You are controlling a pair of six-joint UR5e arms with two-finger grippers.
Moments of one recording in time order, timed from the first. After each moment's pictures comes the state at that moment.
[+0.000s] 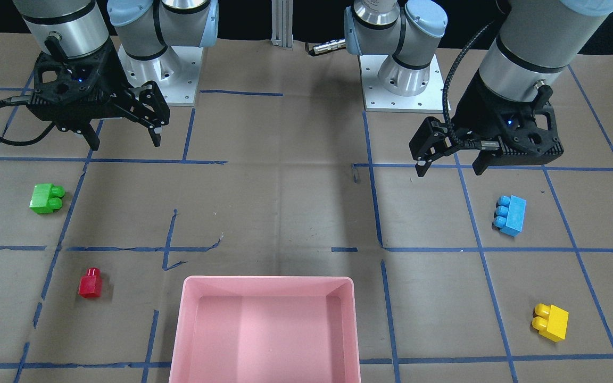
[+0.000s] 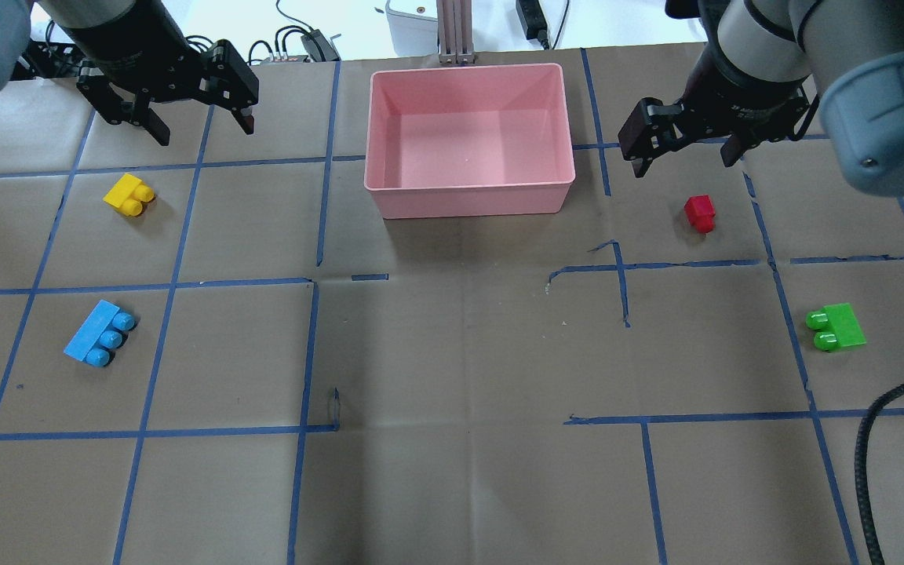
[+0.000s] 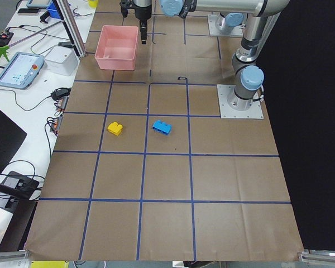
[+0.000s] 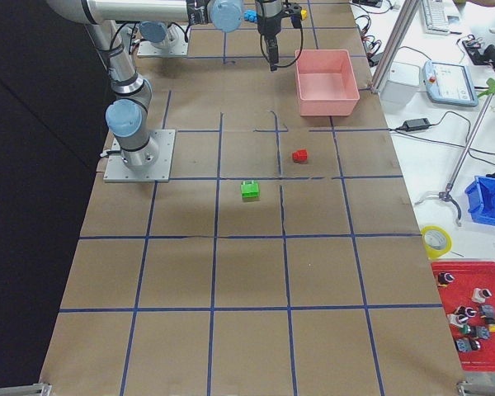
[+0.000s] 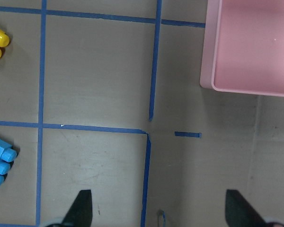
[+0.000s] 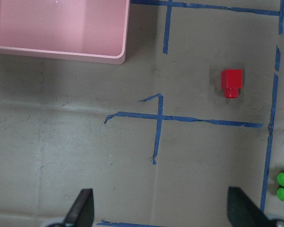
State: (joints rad) left arm -1.52 -1.69 -1.41 -1.55 1.54 -0.03; right arm 1.58 -1.61 1.64 -1.74 -1.55 -0.08
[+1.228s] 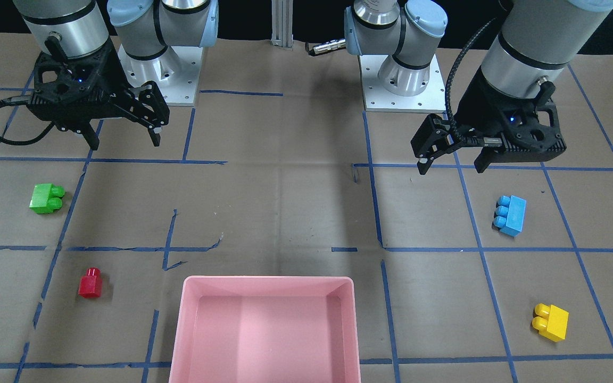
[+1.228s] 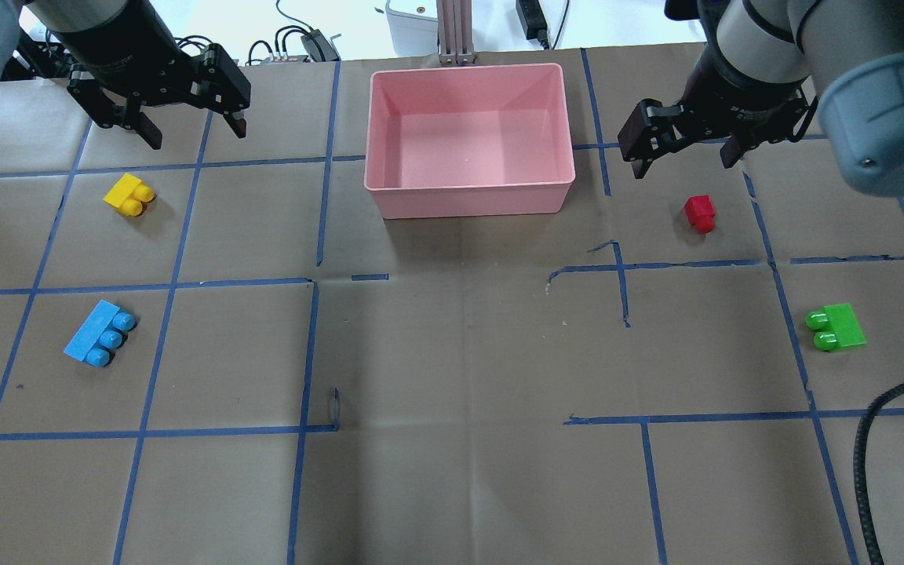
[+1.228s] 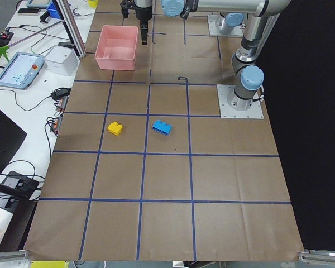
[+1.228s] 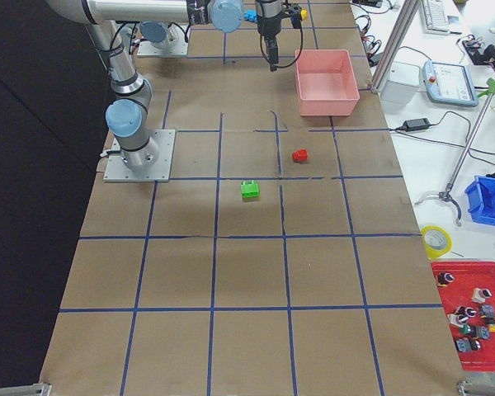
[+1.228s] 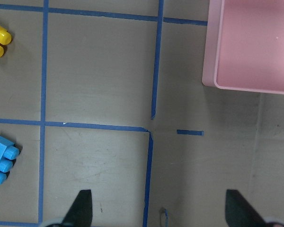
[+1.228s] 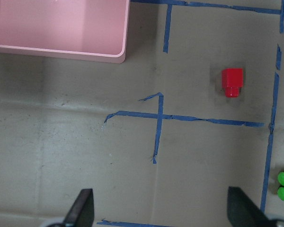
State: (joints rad) left arm -1.48 -1.68 -1.43 -1.56 1.54 0.02; right arm 1.58 -1.61 1.64 -1.74 -1.55 -0.08
